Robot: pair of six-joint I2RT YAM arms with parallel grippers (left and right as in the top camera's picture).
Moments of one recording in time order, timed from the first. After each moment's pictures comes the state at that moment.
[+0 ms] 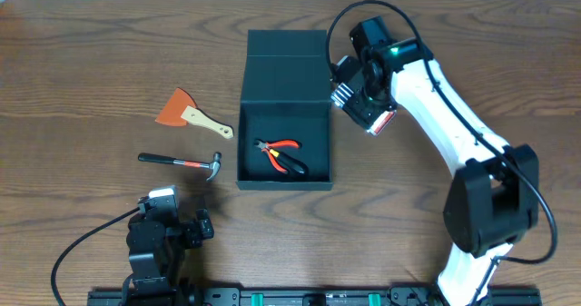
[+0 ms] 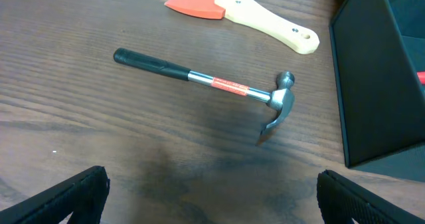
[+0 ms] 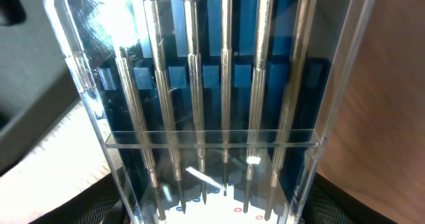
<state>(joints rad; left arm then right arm) 0.07 0.05 0.16 -0.72 -0.01 -0.07 0.37 1.95 1.64 -1.07 0.05 -0.44</state>
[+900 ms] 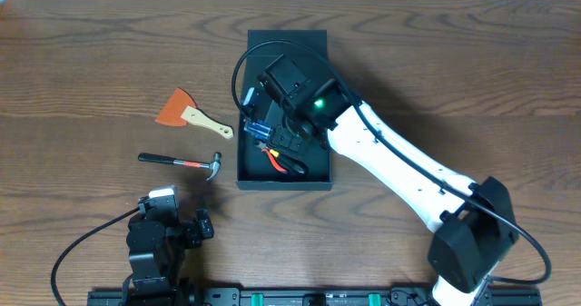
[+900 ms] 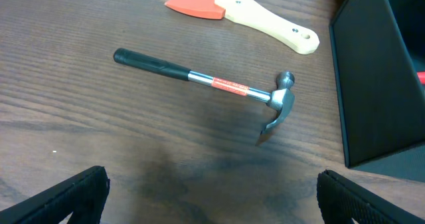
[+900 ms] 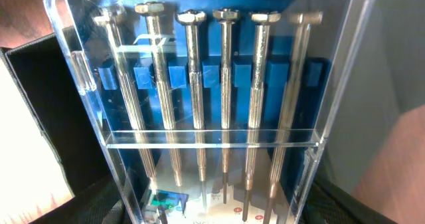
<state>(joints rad) 0.07 0.05 0.16 -0.72 -0.01 -0.07 0.76 1.90 1.65 -0.93 -0.01 -0.44</state>
